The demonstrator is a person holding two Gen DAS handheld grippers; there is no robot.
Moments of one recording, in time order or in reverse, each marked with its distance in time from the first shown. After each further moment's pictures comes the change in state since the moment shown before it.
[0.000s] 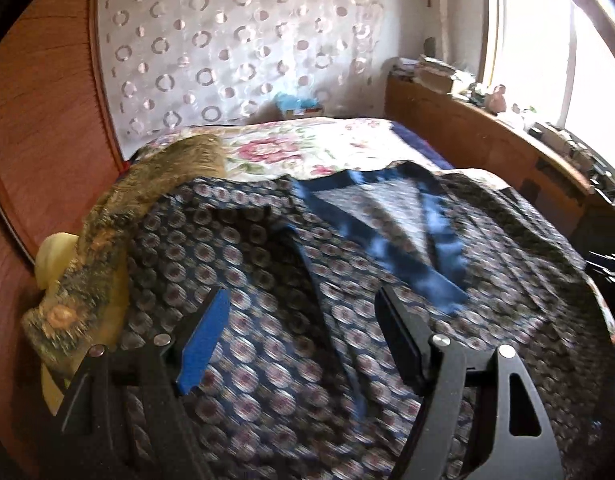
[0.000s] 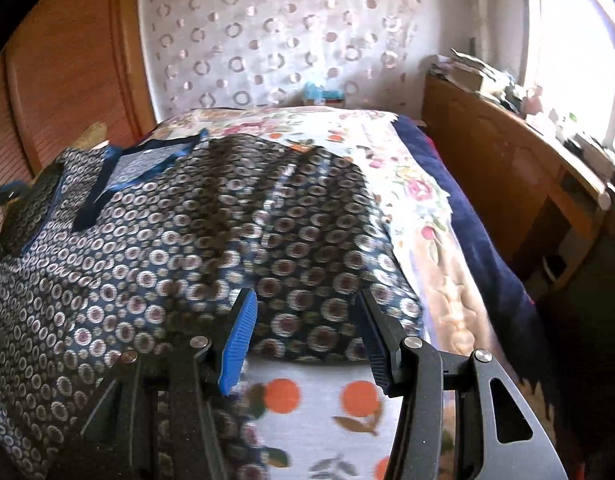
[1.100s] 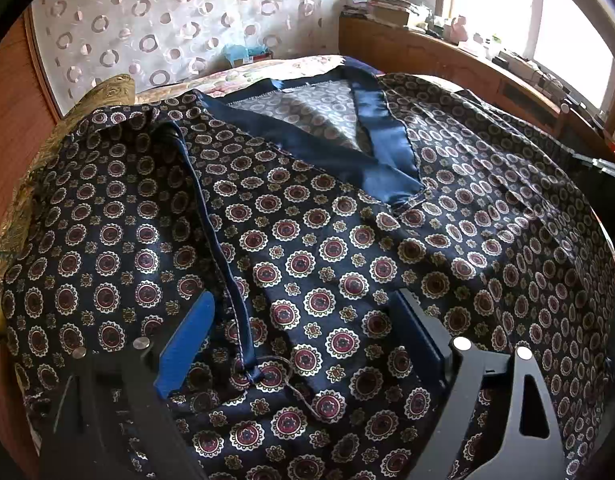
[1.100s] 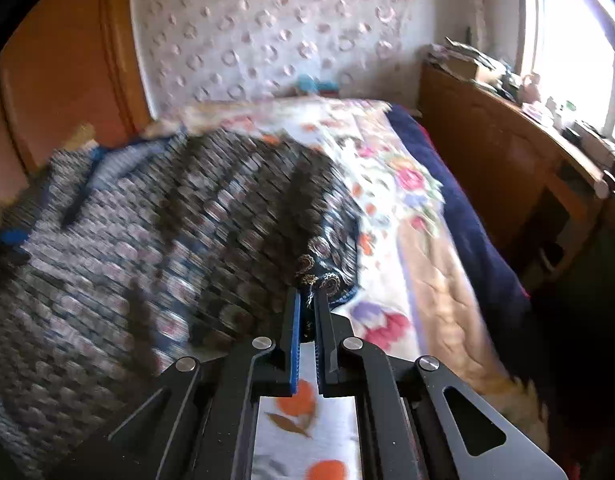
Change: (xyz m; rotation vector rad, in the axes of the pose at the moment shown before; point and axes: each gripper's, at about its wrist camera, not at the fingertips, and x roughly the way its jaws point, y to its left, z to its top) left arm 0.040 -0.059 -0.047 0.138 0.201 -0.079; right arm -0.009 -0.030 0.010 0.003 0.013 0.028
